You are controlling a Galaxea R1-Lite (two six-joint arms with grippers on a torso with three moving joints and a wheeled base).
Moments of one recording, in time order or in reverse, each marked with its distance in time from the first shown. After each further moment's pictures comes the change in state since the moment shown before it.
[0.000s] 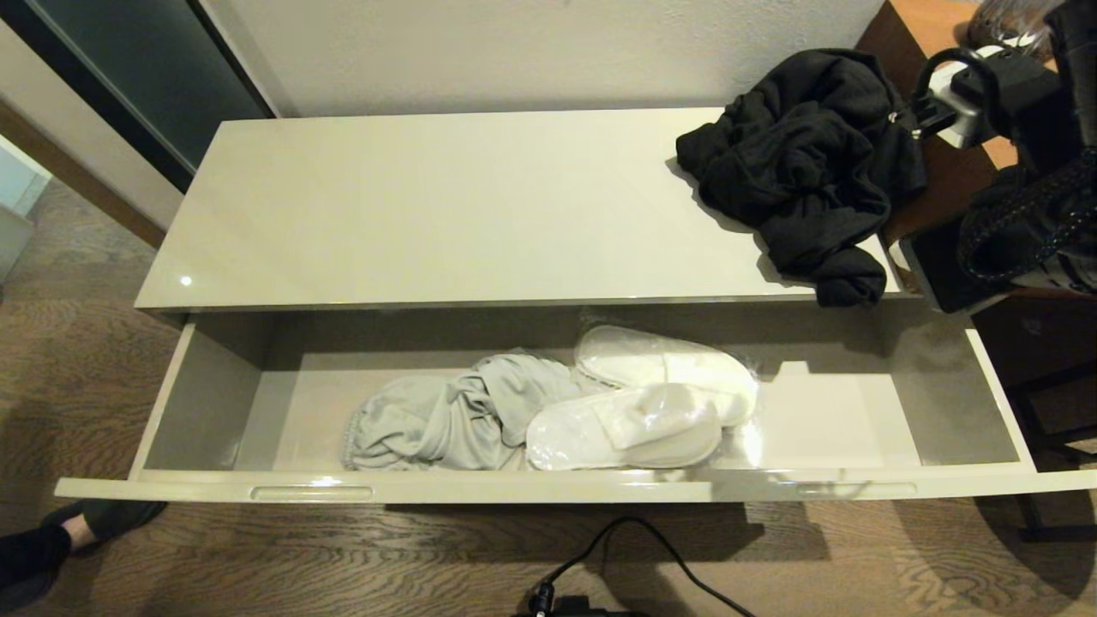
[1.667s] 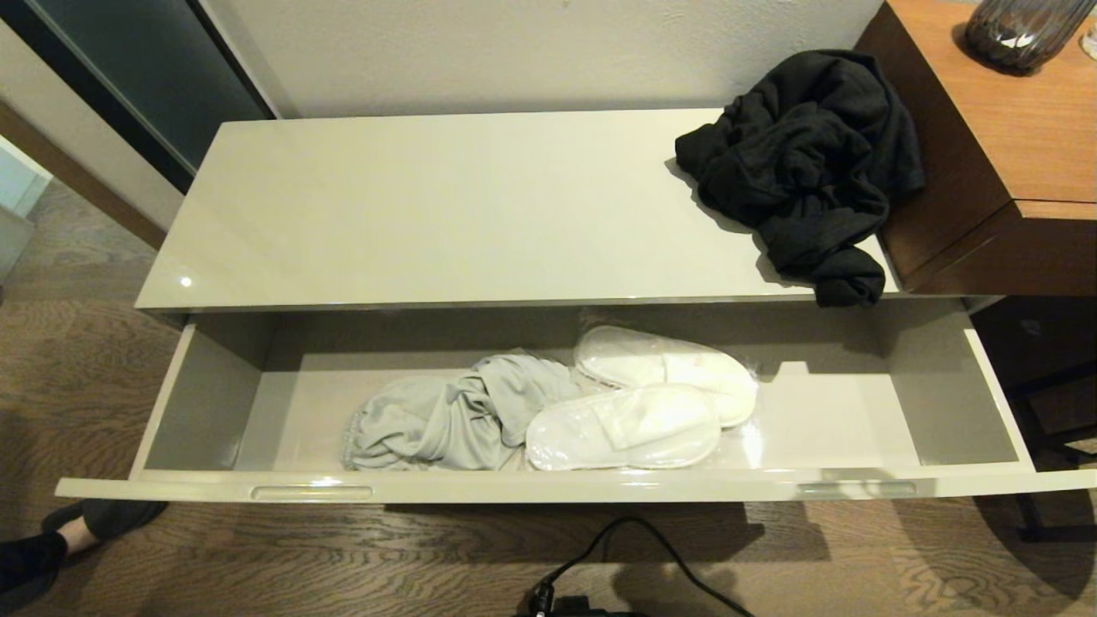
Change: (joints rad) left arm 0.000 0.000 0.000 0.000 0.000 0.000; right arm -0.050 -0.241 -0.093 0.921 -0.053 0.967
